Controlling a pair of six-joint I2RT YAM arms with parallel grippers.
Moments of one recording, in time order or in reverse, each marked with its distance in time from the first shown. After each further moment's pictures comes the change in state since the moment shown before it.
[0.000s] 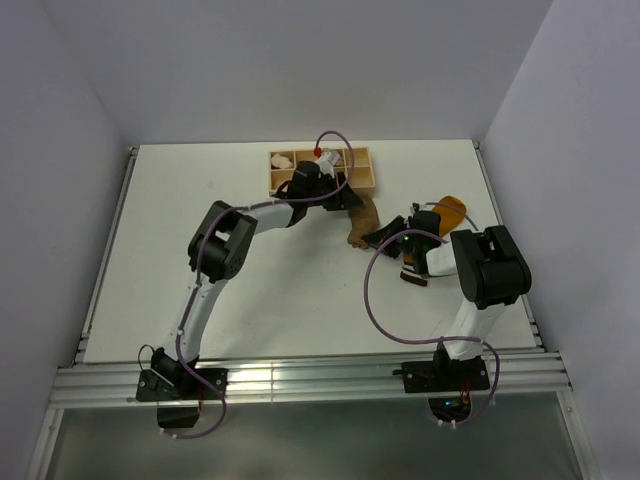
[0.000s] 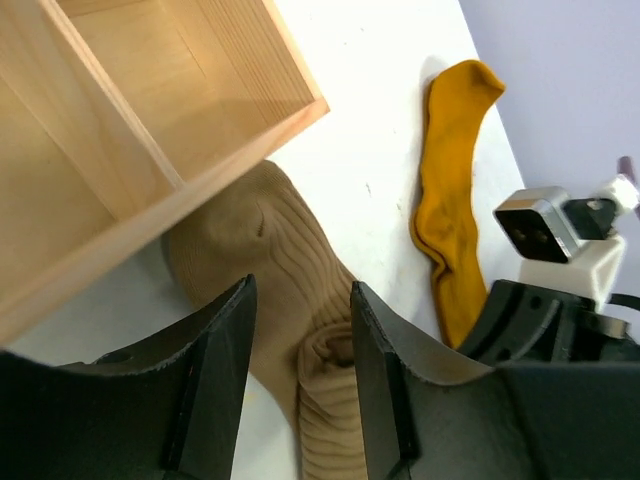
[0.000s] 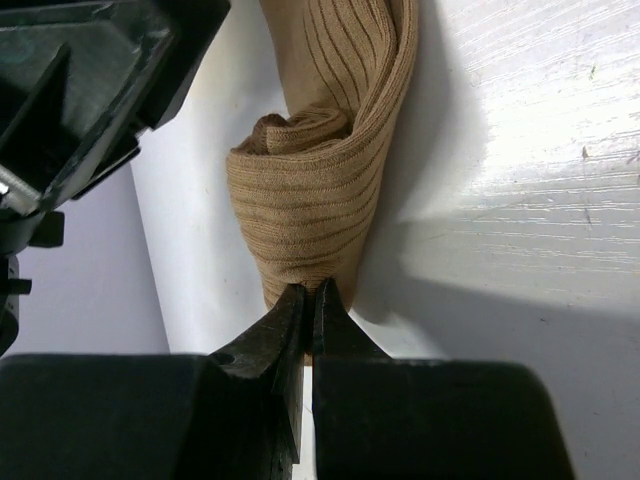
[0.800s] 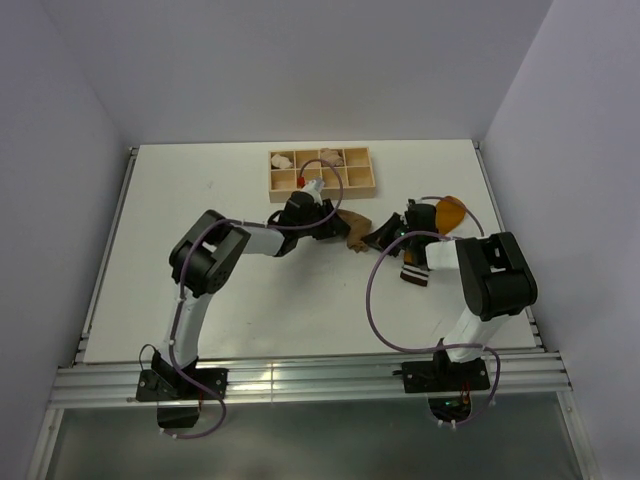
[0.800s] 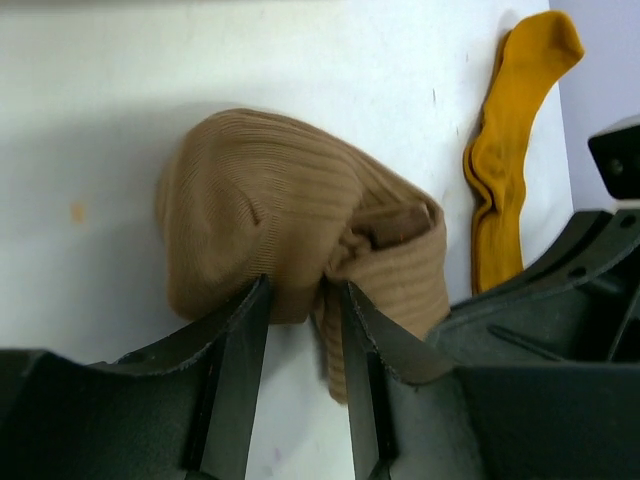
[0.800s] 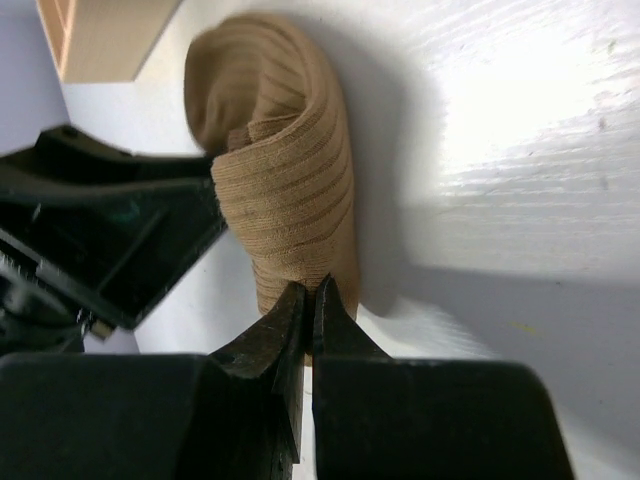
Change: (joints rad) left arm -0.060 -0.191 -0.416 0.131 -0.209 -0.109; right arm 0.028 -0.086 0.077 -0.271 0.061 -0.075
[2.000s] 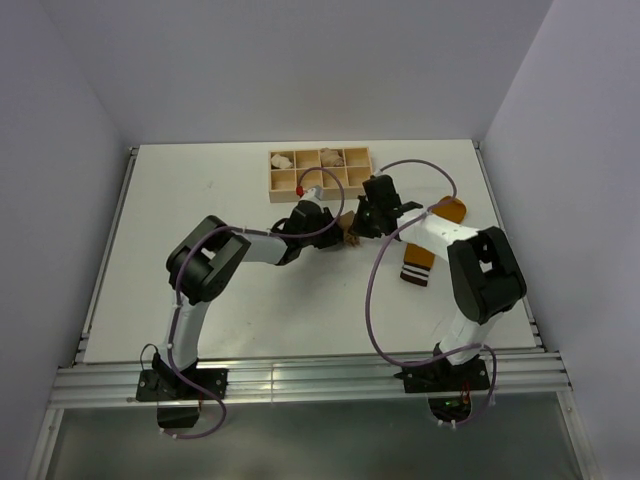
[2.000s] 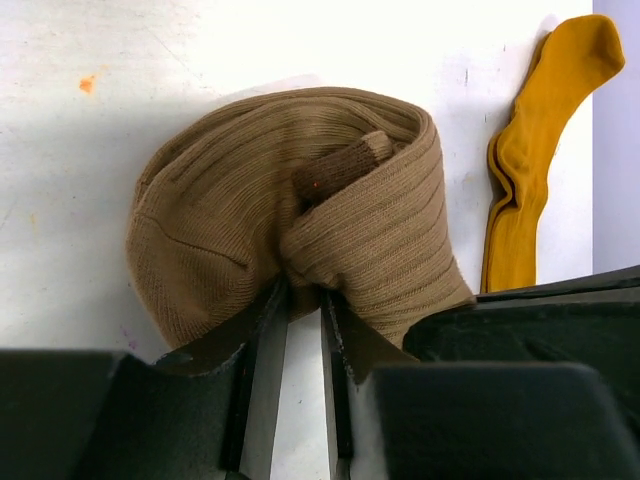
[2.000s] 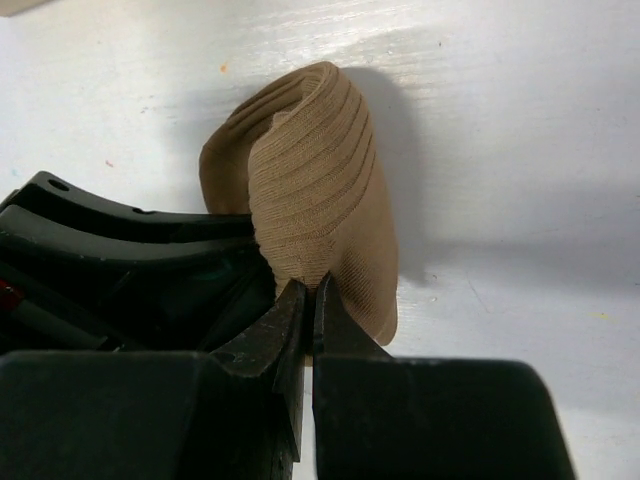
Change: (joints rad) left arm -0.074 -0.087 -0.107 -0.035 -0.171 -0.099; right arm 0.259 0.009 0.427 -0.626 0.375 -0.248
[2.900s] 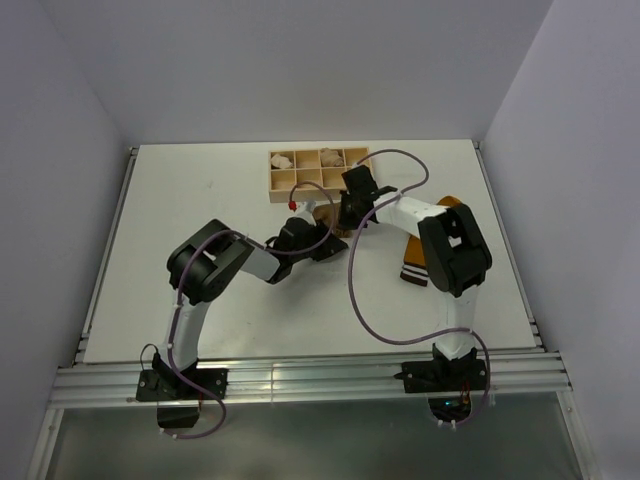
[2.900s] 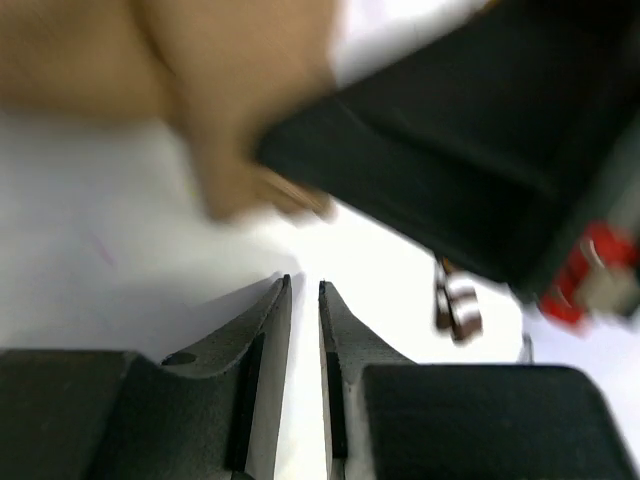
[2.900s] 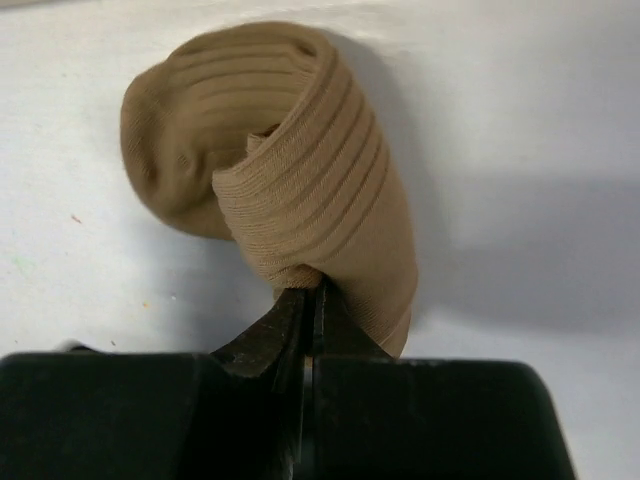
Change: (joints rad) left arm 0.002 0.005 -0.199 0.333 0.071 -0.112; right arm 0.041 0.264 0.266 -0.115 0.050 -0.095
